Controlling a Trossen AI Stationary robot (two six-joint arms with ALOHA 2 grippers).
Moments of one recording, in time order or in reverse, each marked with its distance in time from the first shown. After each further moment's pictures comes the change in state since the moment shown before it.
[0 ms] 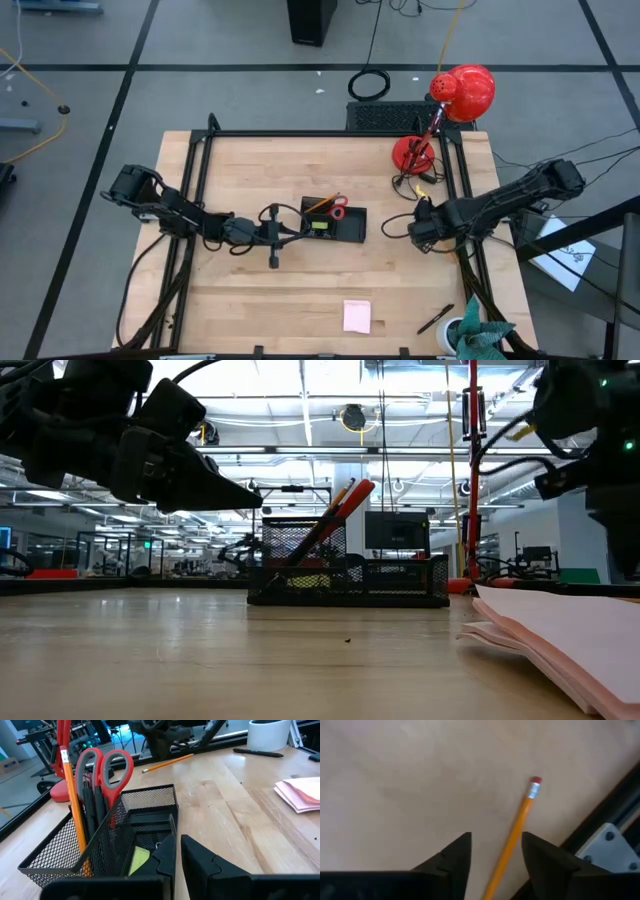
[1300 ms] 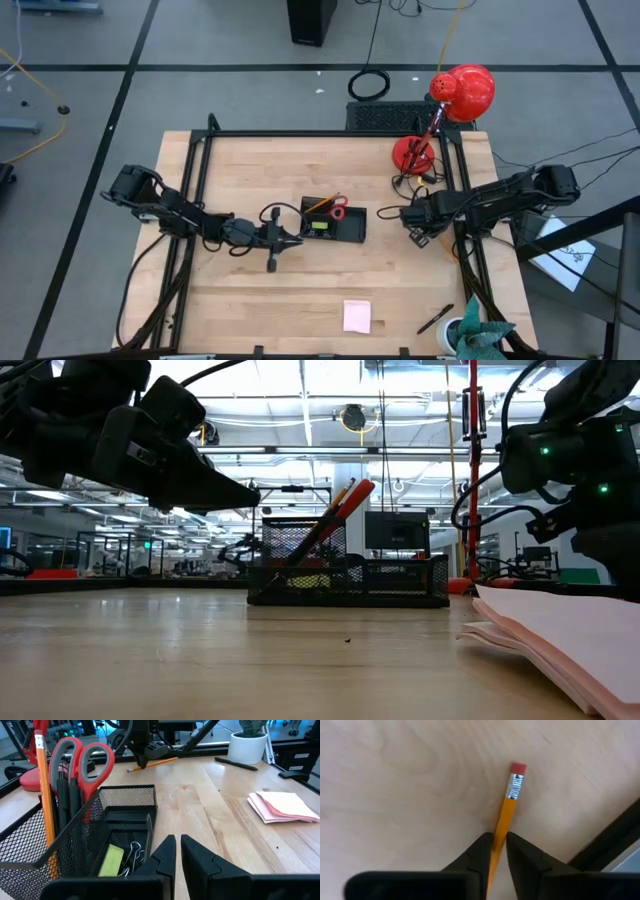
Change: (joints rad) left arm -0.012 0.000 0.001 -0.002 0.077 -0.128; right arm -0.244 0.120 -0.198 0.240 -0.168 -0.187
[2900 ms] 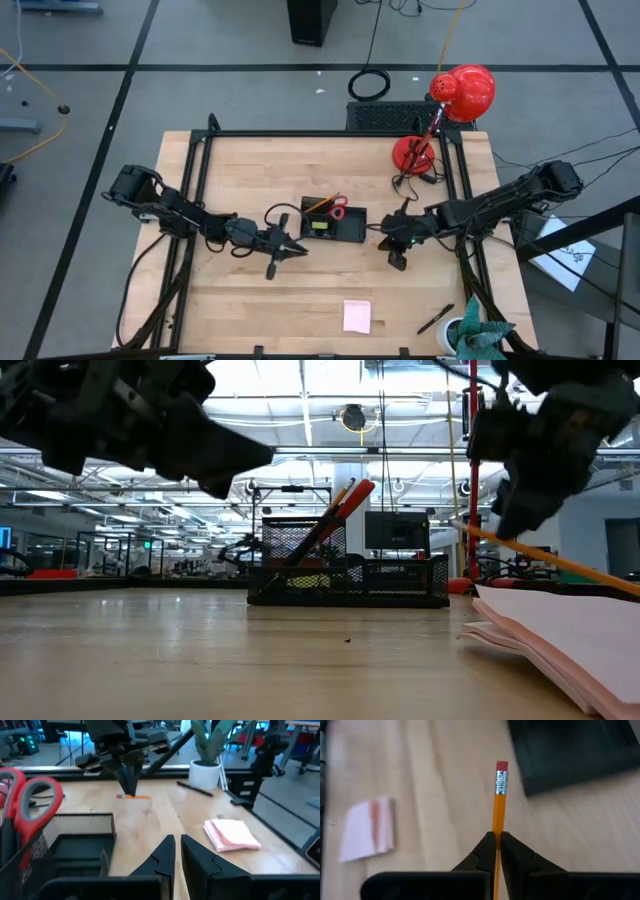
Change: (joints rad) left arm -0.005 0.000 0.077 0.005 0.172 -0.059; right arm 0.219 -0.082 0.132 0.739 -0.020 -0.314
